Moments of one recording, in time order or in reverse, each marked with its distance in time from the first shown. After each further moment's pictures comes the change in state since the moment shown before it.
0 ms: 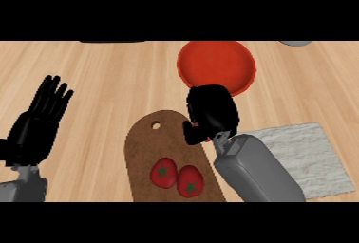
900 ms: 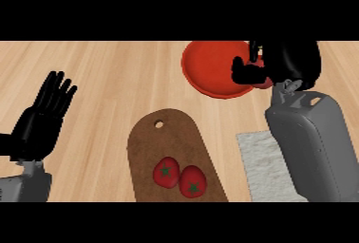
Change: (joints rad) left arm -0.036 -0.019 0.001 0.015 -0.024 -0.010 -0.005; right arm -0.180 -0.120 -0.358 -0.068 0.068 -0.026 0.084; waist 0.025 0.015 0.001
